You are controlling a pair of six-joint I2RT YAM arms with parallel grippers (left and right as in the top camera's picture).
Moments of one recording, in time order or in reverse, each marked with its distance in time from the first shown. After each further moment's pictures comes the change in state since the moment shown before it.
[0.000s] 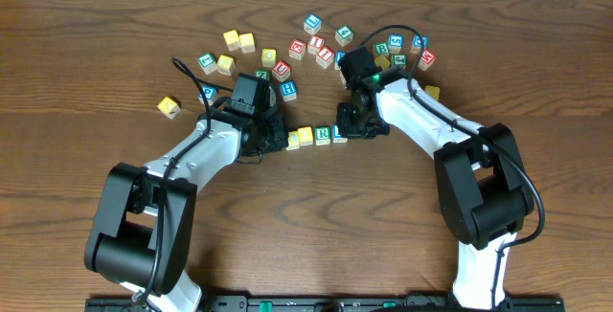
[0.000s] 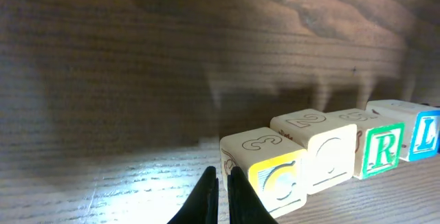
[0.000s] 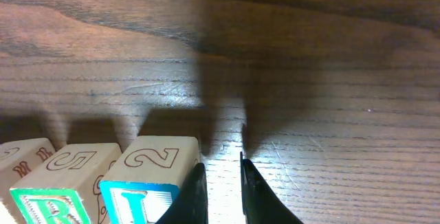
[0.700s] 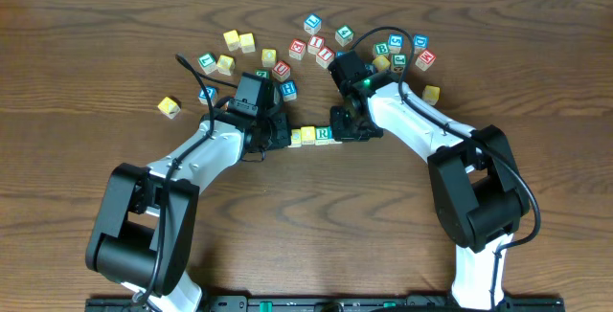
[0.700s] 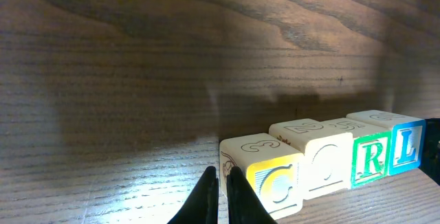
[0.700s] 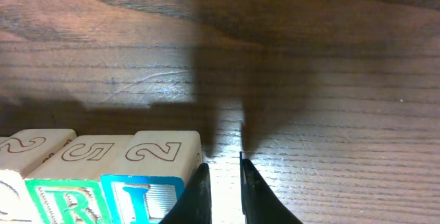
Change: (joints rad) left arm -0.021 0.000 0.000 0.038 -0.024 0.021; right arm 0.043 0.000 0.000 0.004 0.026 0.025
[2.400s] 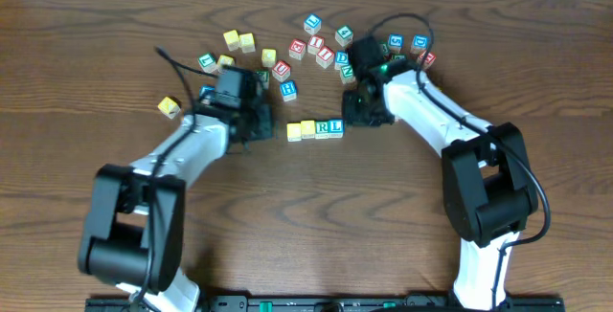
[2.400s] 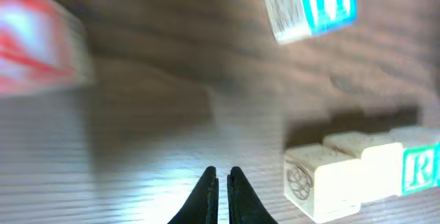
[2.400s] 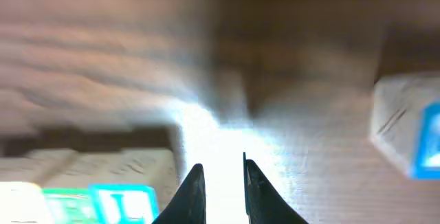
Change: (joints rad) left arm 0.106 -0.010 0.025 -0.011 -0.044 0.115; right arm -0.084 0.000 0.076 -0.011 0.000 -0.025
